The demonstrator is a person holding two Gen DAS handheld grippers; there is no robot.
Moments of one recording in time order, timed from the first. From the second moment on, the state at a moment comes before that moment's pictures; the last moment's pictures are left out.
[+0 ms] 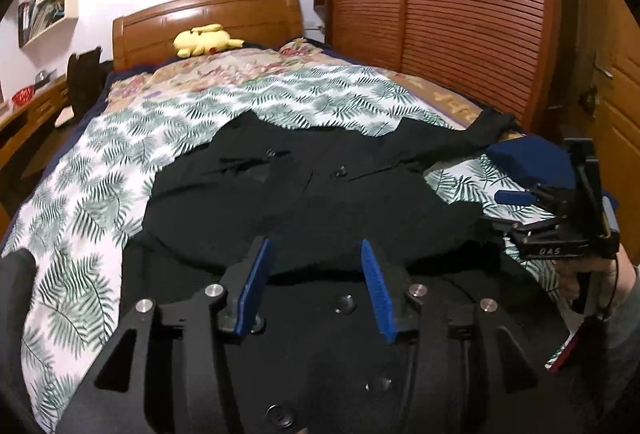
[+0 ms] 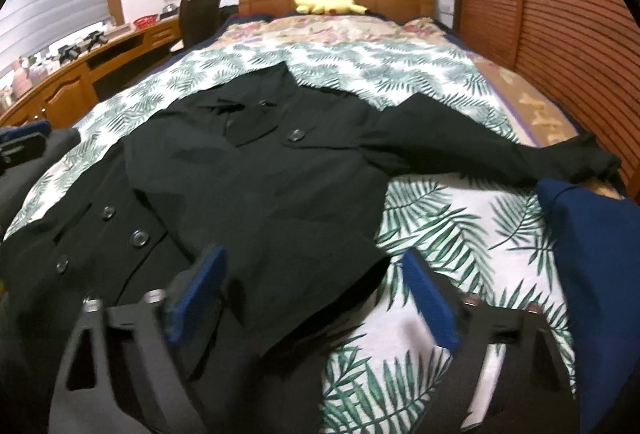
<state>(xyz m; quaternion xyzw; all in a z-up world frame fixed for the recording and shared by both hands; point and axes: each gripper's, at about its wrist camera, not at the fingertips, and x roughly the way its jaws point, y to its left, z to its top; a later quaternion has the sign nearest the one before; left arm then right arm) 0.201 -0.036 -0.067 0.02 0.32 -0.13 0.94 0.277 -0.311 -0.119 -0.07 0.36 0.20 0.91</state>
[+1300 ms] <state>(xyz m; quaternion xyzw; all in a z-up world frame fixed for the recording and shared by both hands) 0.219 -0.038 -0.139 0.01 0.31 -0.14 0.94 0.254 -0.301 -0.159 -0.07 0.43 0.18 0.88</state>
